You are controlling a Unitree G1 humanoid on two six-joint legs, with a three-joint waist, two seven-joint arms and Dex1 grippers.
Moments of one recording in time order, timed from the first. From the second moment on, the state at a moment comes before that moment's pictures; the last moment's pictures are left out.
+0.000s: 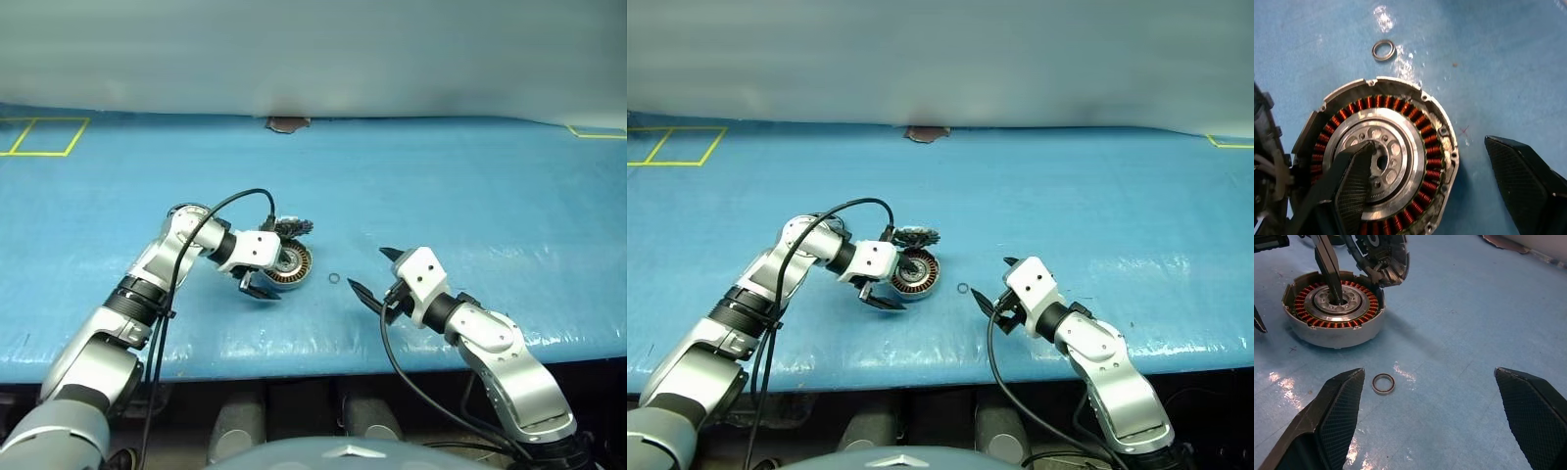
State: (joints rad) left arm -0.64 0.58 -0.39 0.29 0.00 0.05 -1.44; right arm 0.10 -0.49 0.11 -0.55 0.16 0.48 0.48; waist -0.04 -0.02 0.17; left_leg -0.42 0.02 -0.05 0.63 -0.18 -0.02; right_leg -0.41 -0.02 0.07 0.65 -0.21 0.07
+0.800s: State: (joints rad) left arm -0.28 0.74 -0.05 -0.02 -0.37 0.36 -1.35; right arm 0.05 -0.38 0.17 -0.39 0.20 0.45 0.50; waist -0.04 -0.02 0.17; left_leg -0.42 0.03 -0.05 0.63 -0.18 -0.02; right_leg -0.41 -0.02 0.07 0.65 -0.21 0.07
